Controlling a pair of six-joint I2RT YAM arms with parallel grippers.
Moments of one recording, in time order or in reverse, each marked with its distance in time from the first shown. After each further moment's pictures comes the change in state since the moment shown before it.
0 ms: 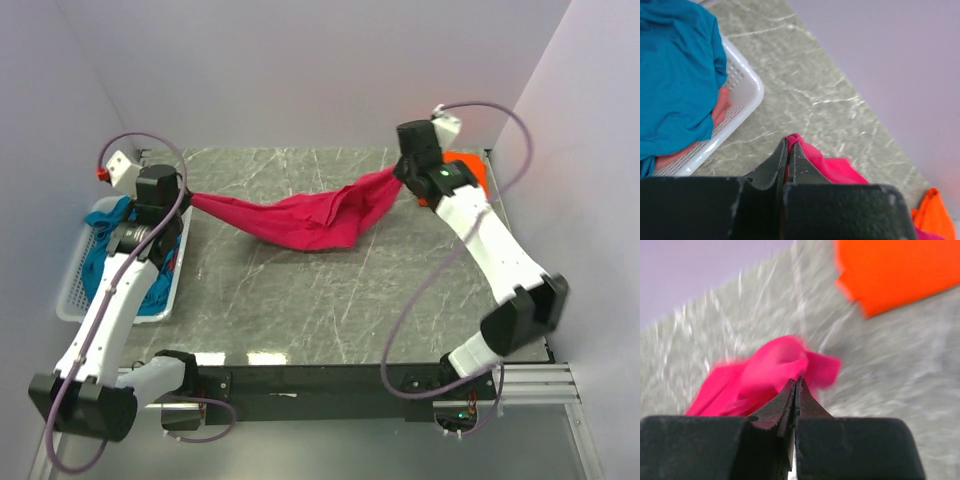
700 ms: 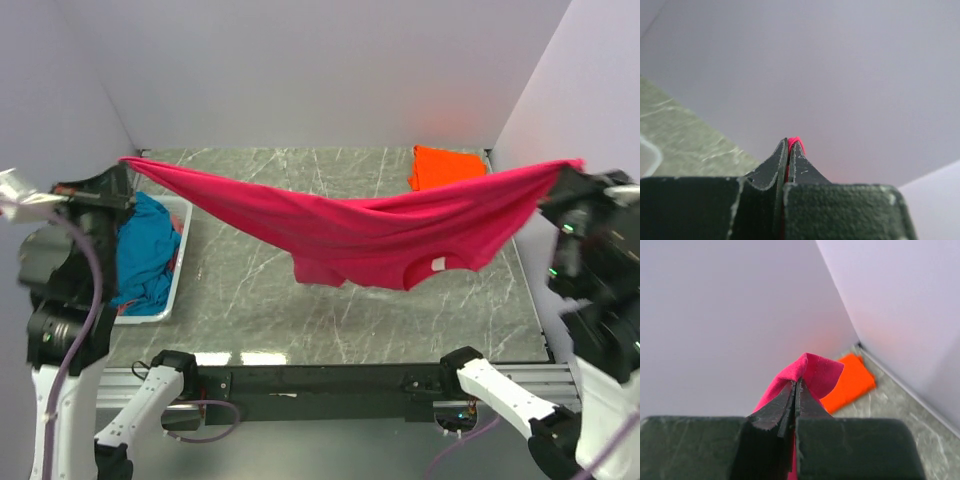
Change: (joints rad) left arm 0.000 -0.387 0.206 0.059 0.138 0.058; right arm -0.020 -0.710 0.119 -0.079 0.333 -0.257
